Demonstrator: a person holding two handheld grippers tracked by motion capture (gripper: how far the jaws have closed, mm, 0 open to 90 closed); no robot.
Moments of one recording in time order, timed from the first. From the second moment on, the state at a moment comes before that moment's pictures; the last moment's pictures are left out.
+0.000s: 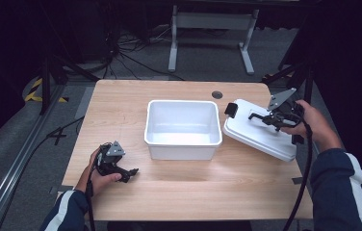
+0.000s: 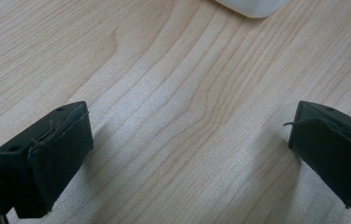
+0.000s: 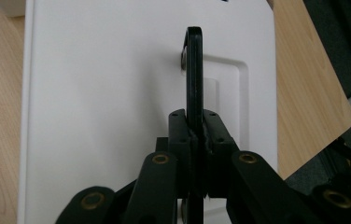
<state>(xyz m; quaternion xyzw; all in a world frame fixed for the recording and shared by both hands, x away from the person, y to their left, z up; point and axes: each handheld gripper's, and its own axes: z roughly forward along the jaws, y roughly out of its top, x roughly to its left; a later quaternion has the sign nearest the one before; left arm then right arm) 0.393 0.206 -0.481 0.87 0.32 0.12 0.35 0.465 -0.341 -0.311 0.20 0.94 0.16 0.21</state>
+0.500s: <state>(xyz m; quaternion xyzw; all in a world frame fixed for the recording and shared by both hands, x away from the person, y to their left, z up) 0.393 0.206 -0.481 0.87 0.32 0.12 0.35 0.481 -0.326 -0.353 0.21 0.95 0.14 0.18</state>
